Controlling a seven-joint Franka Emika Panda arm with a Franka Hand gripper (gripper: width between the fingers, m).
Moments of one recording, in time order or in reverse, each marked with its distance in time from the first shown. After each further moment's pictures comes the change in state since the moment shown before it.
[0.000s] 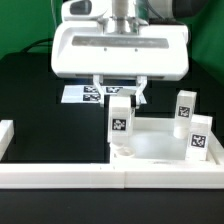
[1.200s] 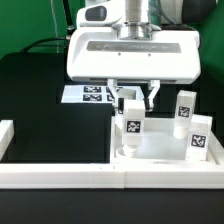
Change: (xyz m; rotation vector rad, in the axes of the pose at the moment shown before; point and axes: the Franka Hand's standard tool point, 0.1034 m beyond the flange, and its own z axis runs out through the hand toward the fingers) arm -0.005 -0.022 -0.002 0.005 0.016 -0.015
